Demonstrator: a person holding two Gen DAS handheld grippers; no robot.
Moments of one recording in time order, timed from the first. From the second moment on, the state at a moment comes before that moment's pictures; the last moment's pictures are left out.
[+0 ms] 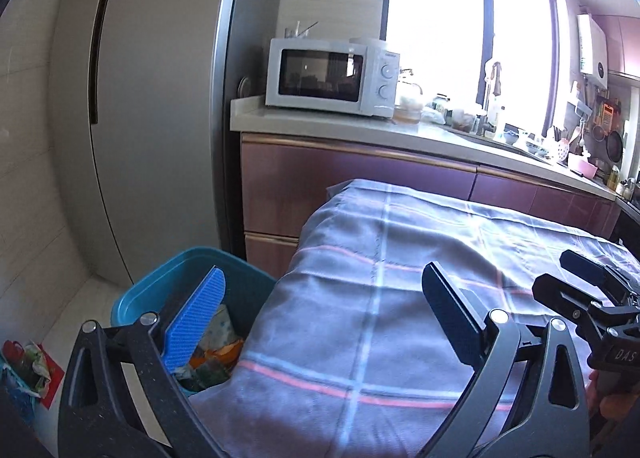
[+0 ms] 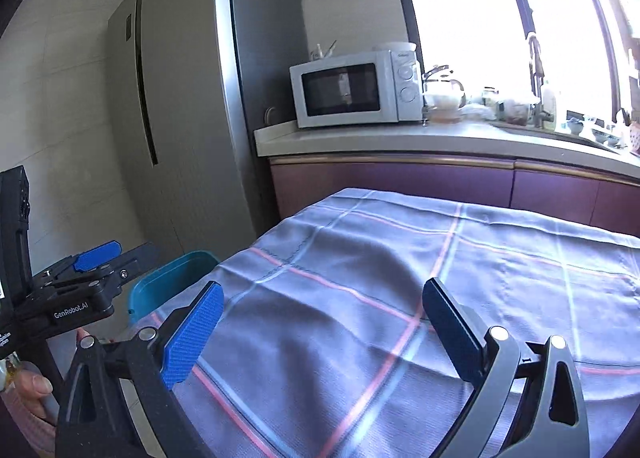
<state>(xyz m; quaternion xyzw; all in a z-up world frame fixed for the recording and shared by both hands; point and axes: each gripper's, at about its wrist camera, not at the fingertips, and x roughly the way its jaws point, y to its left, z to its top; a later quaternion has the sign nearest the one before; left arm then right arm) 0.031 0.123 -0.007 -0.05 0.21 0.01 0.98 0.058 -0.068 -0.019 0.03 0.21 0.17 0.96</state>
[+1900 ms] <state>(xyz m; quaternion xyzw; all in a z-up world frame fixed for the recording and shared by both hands) 0.002 0.055 0.012 -0.01 0.13 -0.03 0.99 -0.006 -0.144 -0.008 0.06 0.13 0.04 0.99</state>
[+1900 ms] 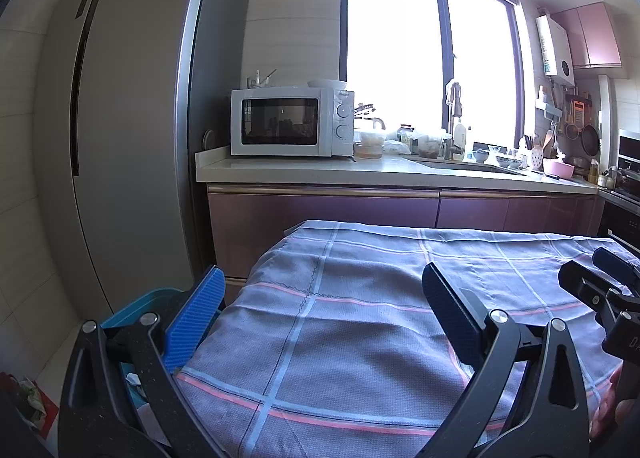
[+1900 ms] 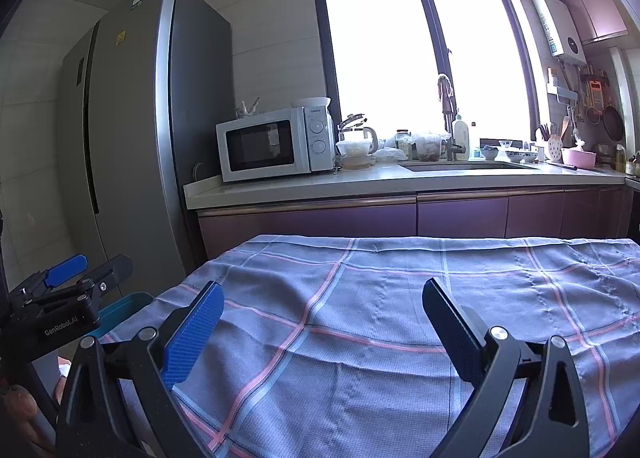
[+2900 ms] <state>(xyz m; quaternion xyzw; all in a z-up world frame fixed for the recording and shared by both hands) 0.003 0.054 0.011 -0.01 0.14 -0.03 0.99 -0.001 -0.150 -0.007 0.06 0.12 0.04 0.99</state>
